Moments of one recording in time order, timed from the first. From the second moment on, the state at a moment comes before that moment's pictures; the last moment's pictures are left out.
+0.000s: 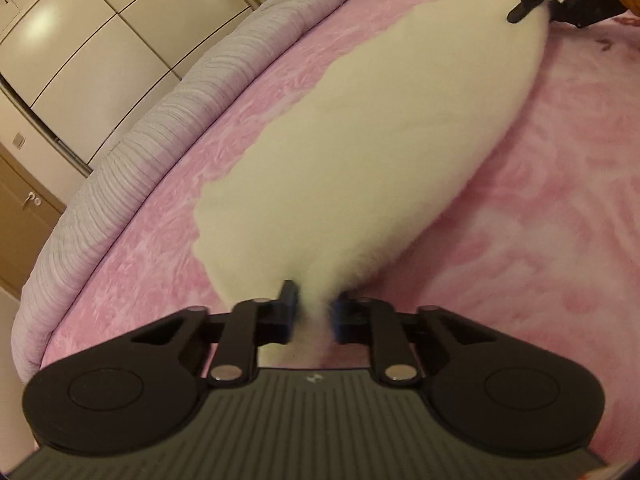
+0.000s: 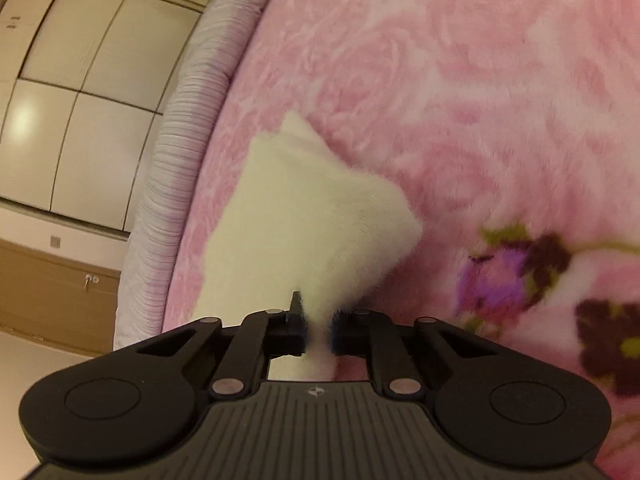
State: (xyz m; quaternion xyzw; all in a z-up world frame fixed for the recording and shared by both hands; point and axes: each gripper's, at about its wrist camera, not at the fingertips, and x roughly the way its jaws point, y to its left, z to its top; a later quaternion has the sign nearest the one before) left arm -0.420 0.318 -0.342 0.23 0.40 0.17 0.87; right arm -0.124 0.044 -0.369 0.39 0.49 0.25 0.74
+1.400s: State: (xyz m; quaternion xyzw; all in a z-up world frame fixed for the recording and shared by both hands) left arm -0.533 0.268 -0.281 -0.23 0.36 0.22 0.87; right arm -0.280 -0.008 -0.248 -0.01 0.32 0.29 0.90
